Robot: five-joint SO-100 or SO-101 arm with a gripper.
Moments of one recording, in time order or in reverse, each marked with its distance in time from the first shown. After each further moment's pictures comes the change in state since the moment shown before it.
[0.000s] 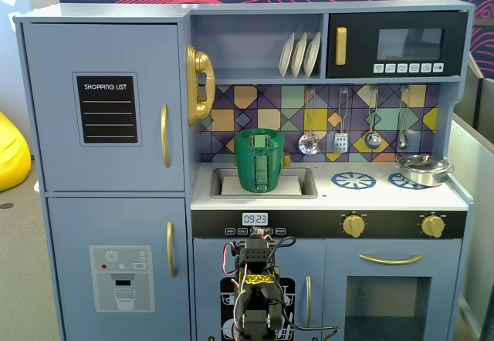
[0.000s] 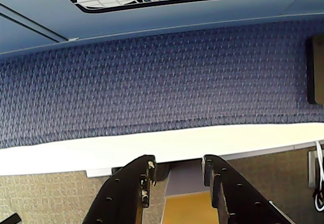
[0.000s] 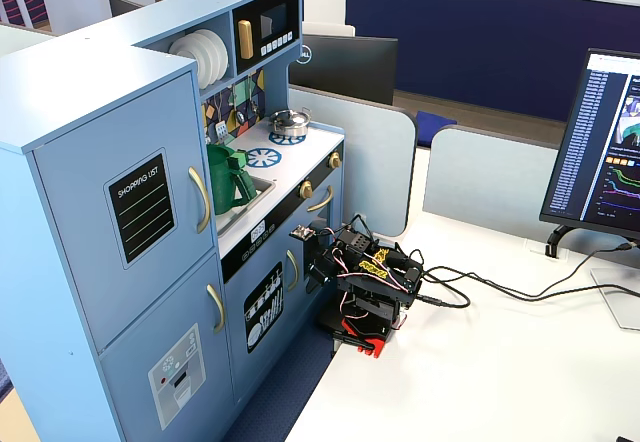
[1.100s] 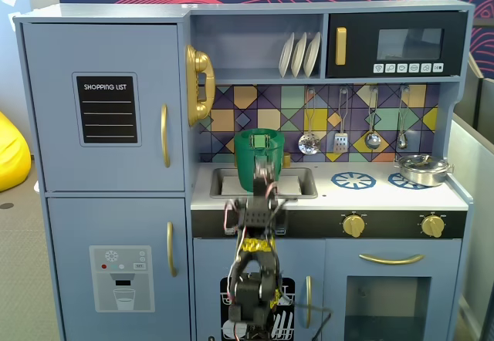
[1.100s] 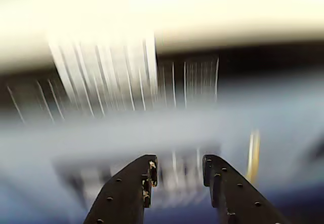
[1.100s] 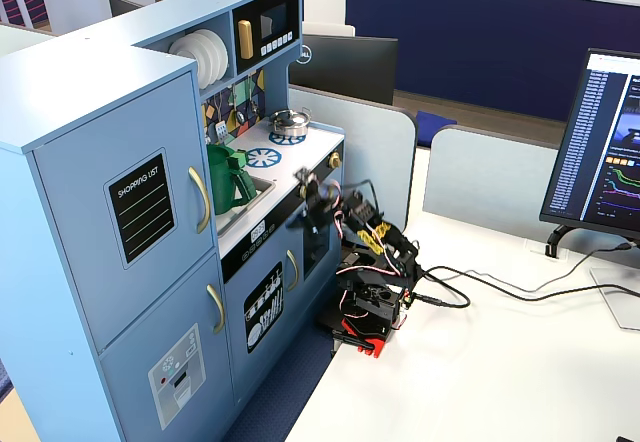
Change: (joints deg) arm 6.6 -22.8 -43.2 -16.2 -6.0
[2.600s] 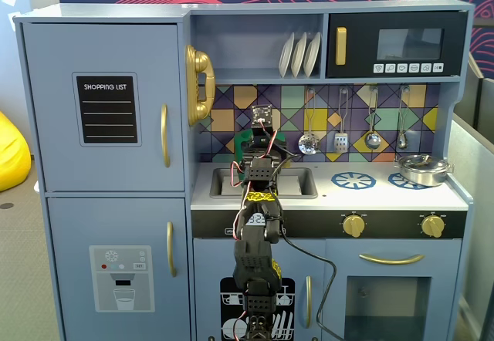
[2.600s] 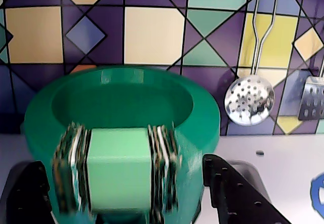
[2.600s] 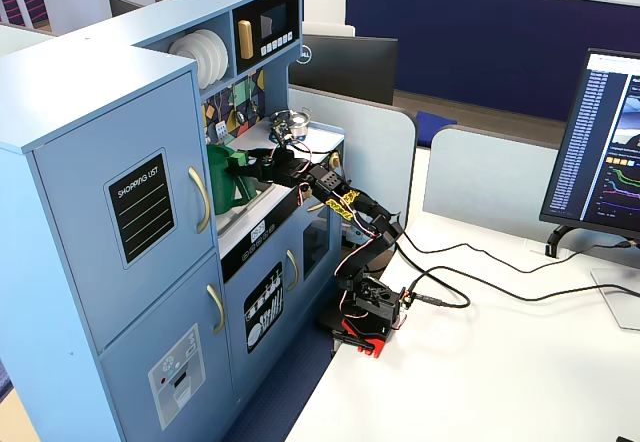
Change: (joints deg) arm -1.1 -34.1 -25.9 -42.5 -2.6
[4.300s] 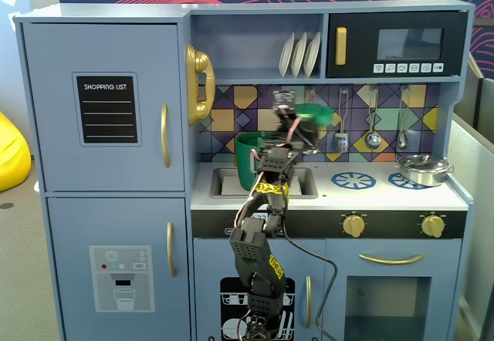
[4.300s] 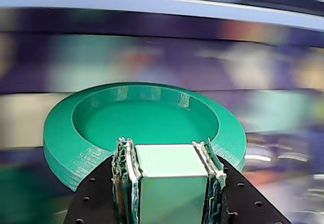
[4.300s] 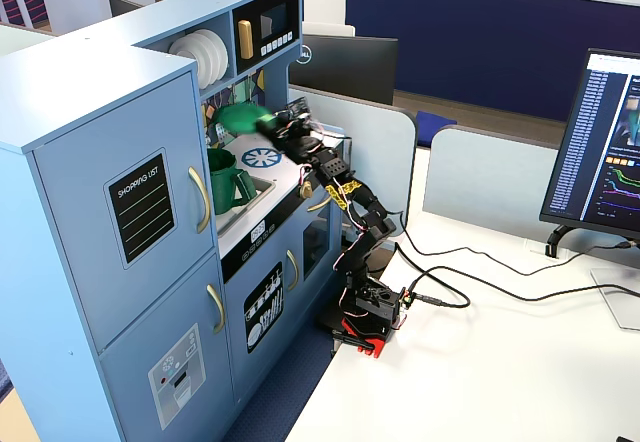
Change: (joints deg) arm 18.0 -5.8 -12.6 -5.4 -0.5
